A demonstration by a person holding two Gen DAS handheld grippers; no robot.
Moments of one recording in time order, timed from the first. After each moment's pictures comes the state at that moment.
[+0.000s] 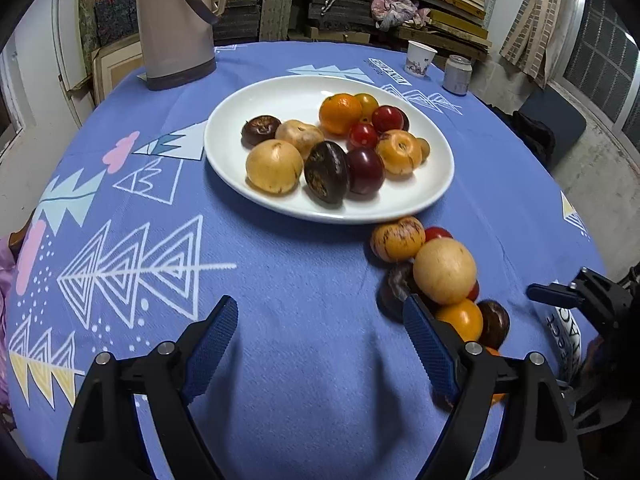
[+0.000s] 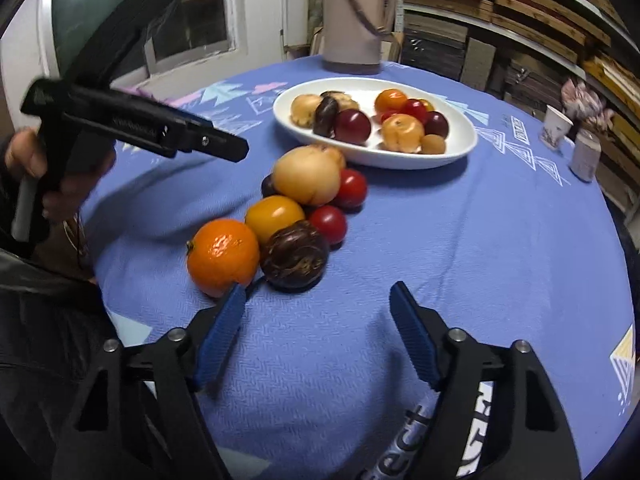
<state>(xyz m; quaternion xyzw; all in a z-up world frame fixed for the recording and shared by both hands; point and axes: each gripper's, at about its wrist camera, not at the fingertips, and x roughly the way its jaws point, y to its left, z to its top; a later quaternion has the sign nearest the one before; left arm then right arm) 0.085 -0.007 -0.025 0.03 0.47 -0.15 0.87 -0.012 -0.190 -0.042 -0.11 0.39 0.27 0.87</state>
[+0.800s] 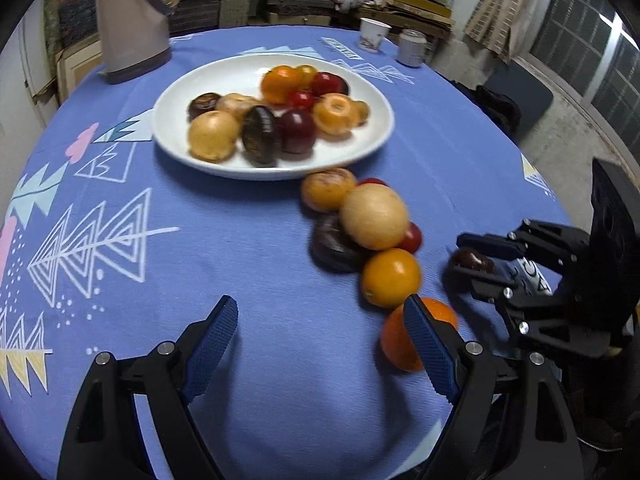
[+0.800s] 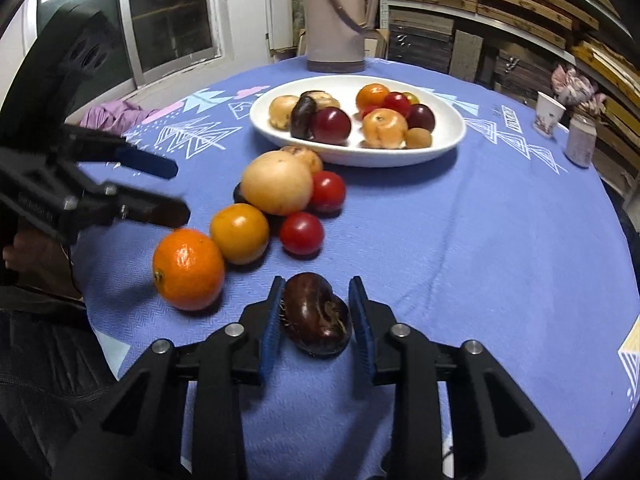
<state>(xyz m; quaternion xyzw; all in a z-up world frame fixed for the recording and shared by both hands) 0.054 -0.029 -0.031 0.04 0.49 -0.22 0.85 0.008 -0.202 -0.045 -0.07 0.39 0.26 0.88</state>
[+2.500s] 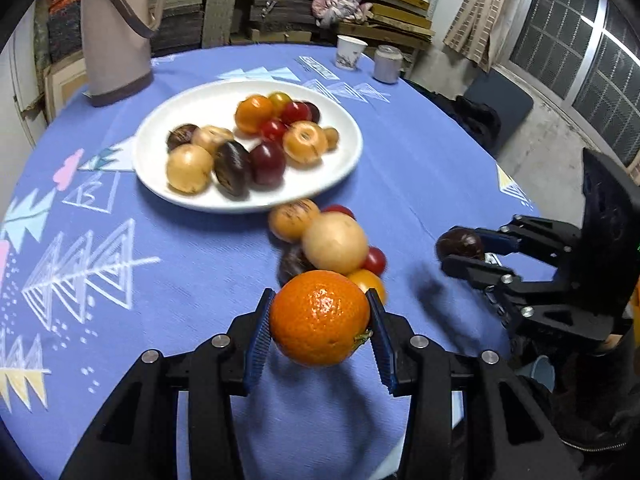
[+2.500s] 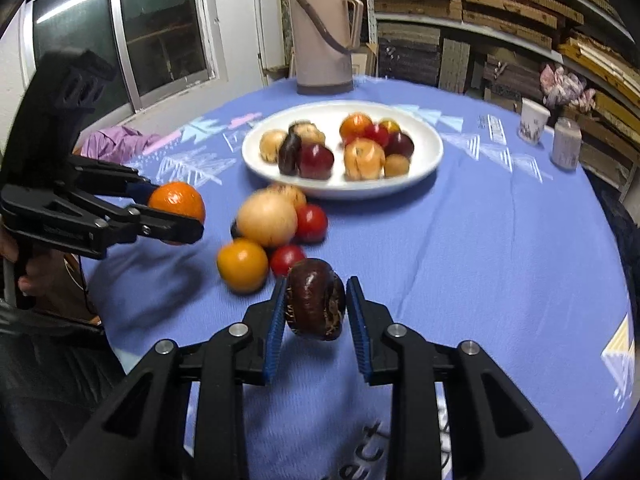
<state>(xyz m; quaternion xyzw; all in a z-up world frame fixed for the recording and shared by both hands) 0.055 -0.039 -0.014 0.04 0.46 -0.24 0.85 0.010 -0.218 -0.010 -0.05 0.37 0.26 0.89</state>
